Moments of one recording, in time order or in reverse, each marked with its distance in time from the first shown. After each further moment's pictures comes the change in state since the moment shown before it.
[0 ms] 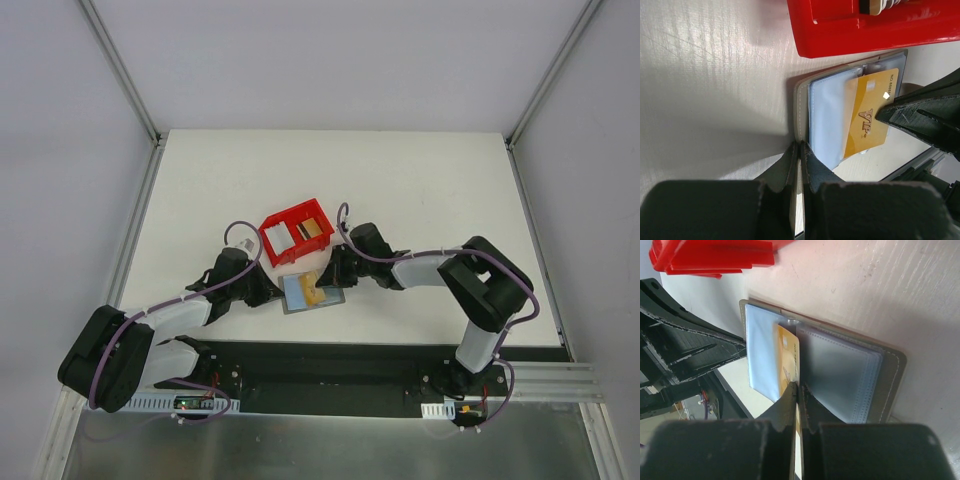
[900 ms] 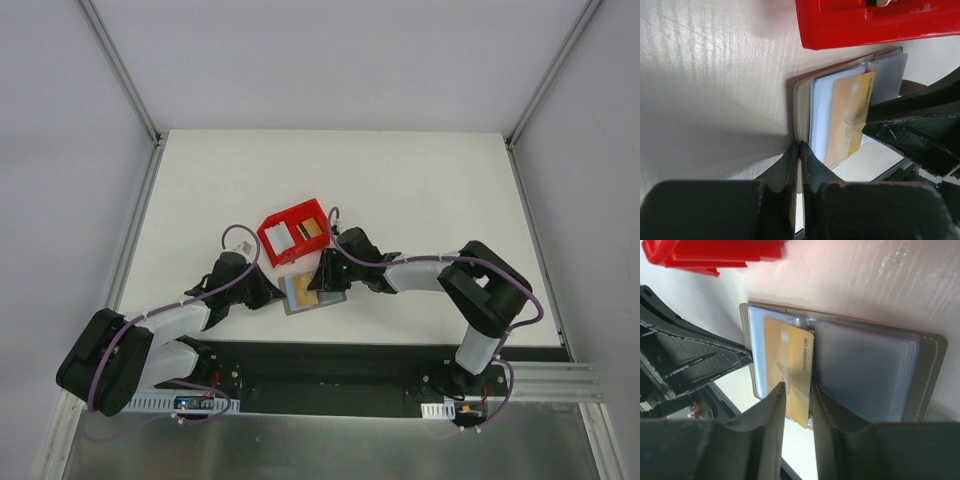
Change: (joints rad) left arm 0.000 -0.021 -0.049 0.068 0.001 -0.061; right arm 0.091 -0.009 0.040 -0.069 0.150 0.043
